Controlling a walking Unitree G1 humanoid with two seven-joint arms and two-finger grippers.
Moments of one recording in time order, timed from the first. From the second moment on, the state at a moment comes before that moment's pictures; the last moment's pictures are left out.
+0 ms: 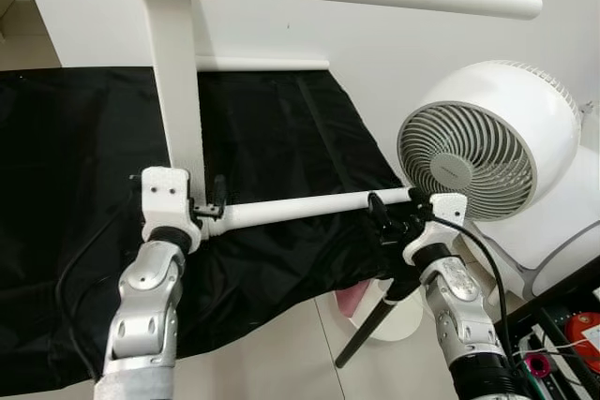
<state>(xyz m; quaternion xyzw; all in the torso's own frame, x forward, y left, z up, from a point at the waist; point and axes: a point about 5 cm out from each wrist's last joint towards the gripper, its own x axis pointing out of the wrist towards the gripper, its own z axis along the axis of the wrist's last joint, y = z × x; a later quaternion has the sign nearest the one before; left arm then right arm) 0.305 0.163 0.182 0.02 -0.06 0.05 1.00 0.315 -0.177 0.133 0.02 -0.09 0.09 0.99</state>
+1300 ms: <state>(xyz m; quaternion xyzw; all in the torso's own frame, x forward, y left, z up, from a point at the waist) 0.343 0.152 0.199 0.08 -0.04 0.12 0.99 0.288 -0.128 0.164 0.05 -0.15 0.14 0.98</state>
